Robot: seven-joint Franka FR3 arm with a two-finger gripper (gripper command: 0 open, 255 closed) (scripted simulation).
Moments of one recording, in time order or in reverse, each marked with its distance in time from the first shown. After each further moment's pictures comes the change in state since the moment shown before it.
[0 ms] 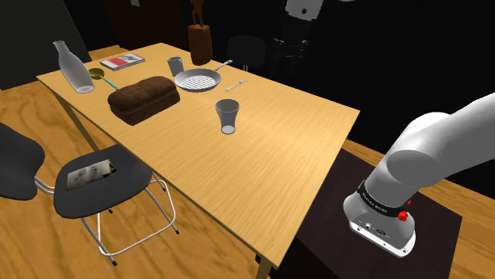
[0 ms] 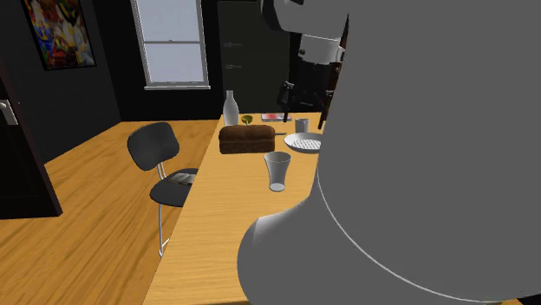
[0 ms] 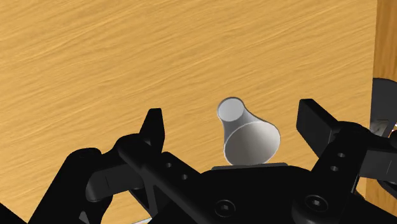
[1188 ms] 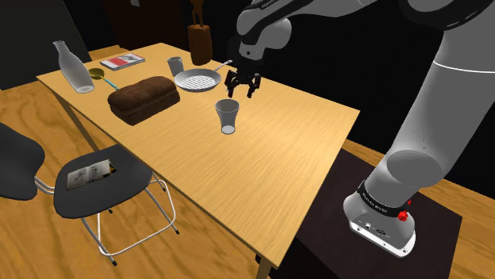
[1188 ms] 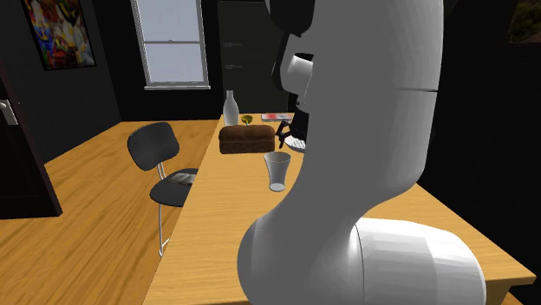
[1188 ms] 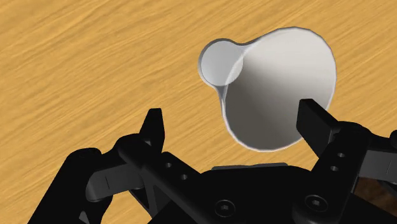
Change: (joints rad) arm 0.008 0.685 -0.004 0.334 0.159 0.276 -0.003
